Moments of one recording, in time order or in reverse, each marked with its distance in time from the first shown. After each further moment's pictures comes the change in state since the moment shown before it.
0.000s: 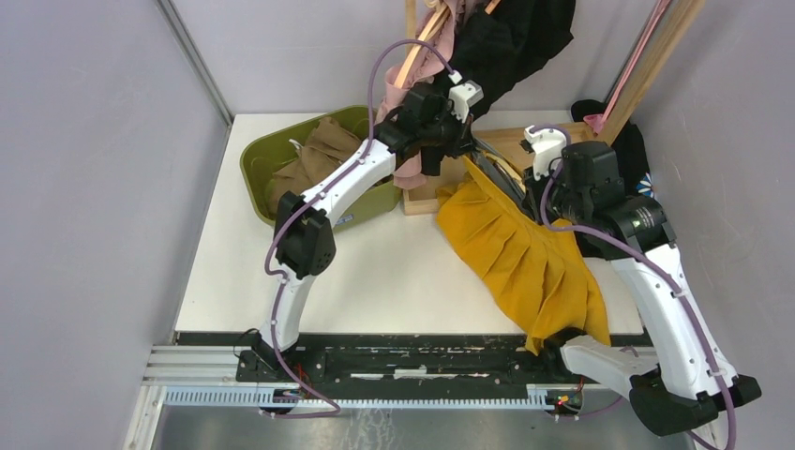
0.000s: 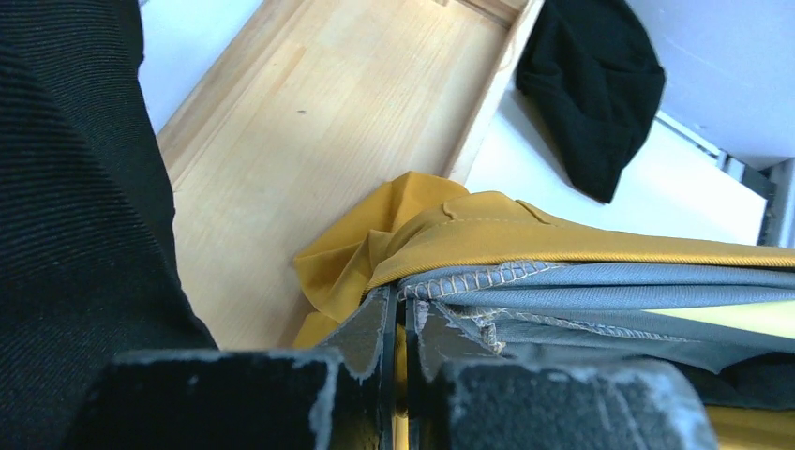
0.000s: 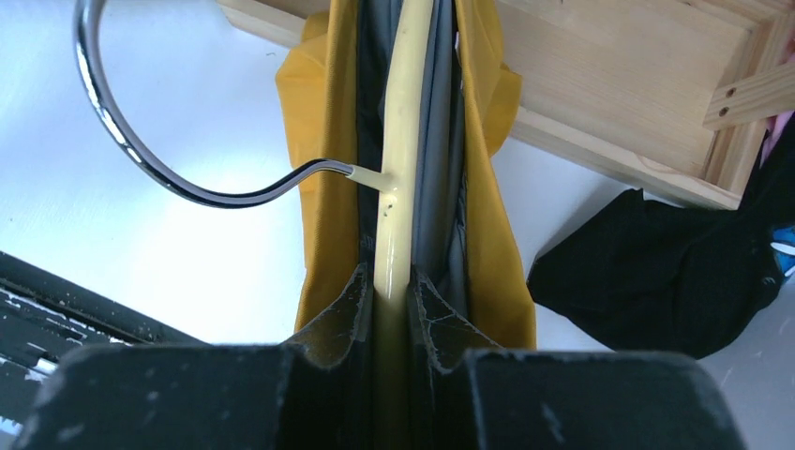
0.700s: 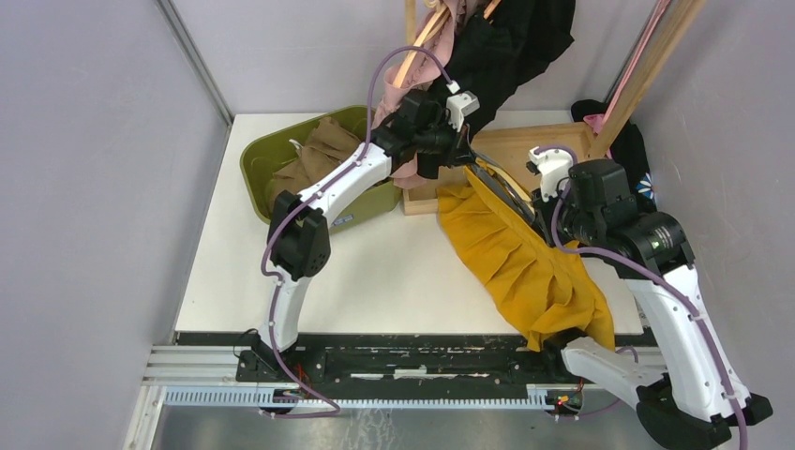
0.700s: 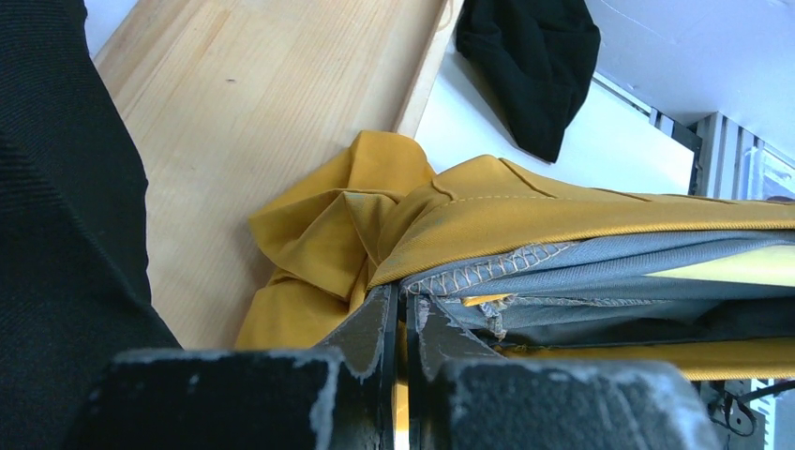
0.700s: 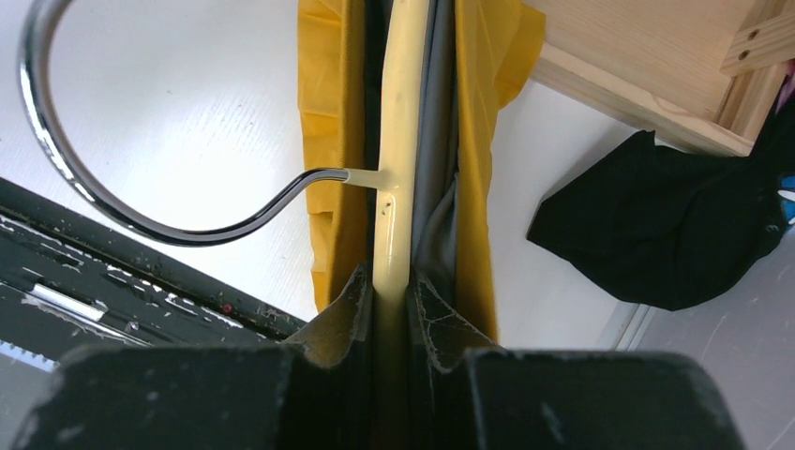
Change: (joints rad) left arm 0.017 -0.035 -0.113 0.040 0.158 -0.017; right arm 0.032 -0.069 0.026 -0.187 0.024 -0.006
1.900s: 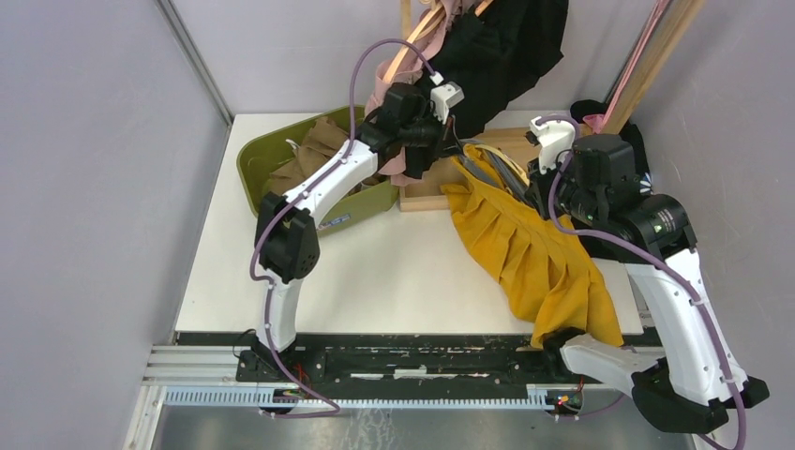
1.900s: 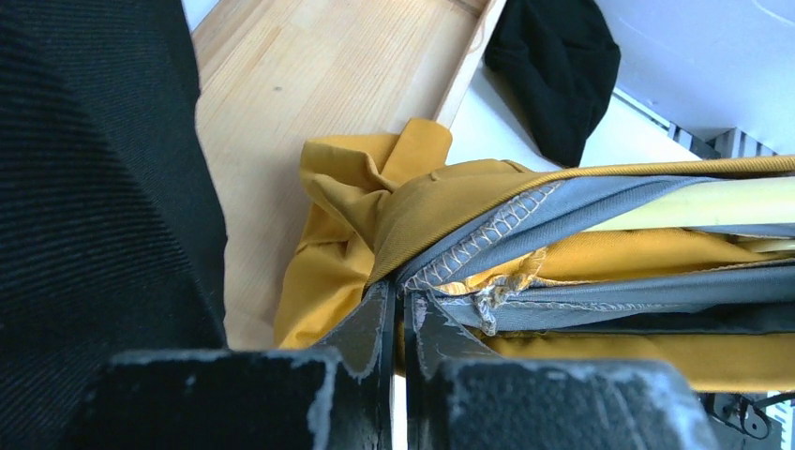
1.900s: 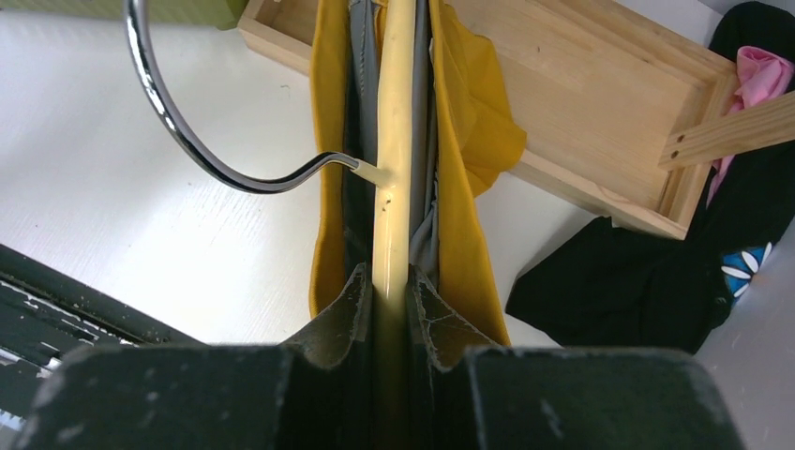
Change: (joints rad) left arm 0.045 -0.067 -0.058 0.035 0.016 -0.002; right arm 0.022 0.090 0.166 0.080 0.026 -0.007
